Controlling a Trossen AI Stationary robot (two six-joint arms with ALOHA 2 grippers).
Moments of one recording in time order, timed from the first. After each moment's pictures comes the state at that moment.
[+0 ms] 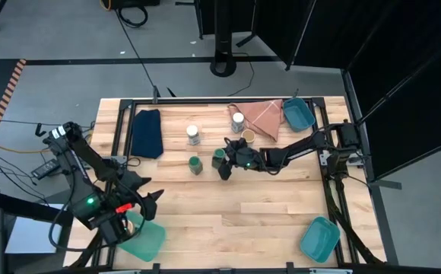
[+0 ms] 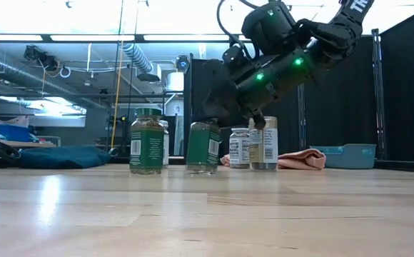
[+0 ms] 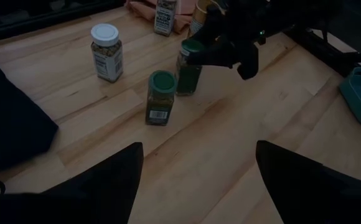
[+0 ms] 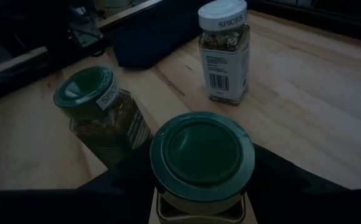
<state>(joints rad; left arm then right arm) -0.97 1.40 1.35 -1.56 -0.92 -1.97 0.01 1.85 0.87 0.50 0.38 0.47</state>
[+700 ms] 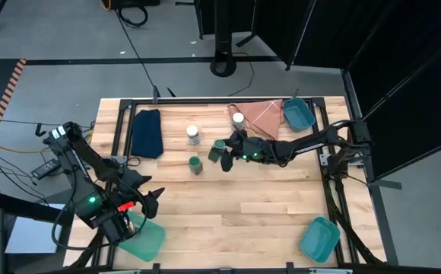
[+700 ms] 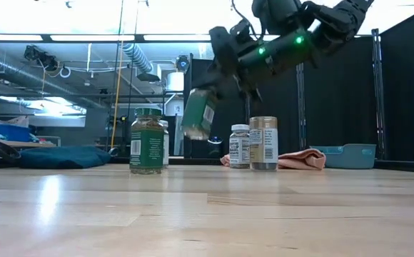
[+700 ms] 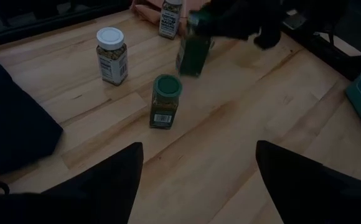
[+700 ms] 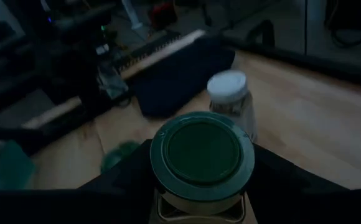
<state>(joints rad) -0.96 1.40 1.35 -1.57 -0.93 -1.96 -0.04 1.71 0.87 0.53 0.33 0.48</state>
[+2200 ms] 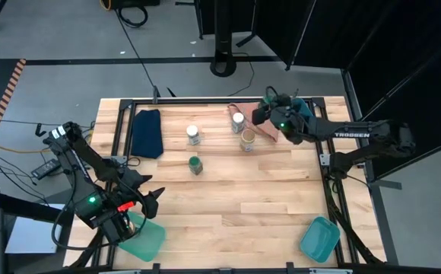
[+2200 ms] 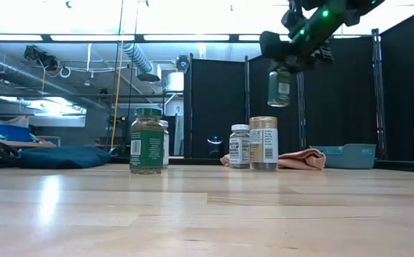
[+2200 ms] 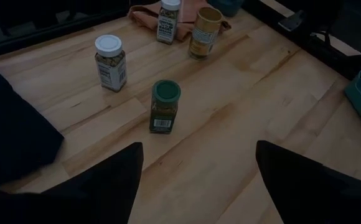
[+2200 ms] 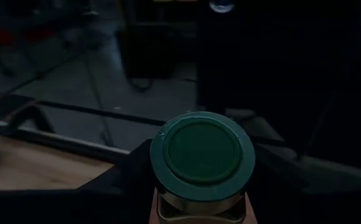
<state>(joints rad) -0.96 1.40 1.35 -1.57 -0.94 -1.94 -0.25 1.24 0.87 -0.14 0.93 0.51</state>
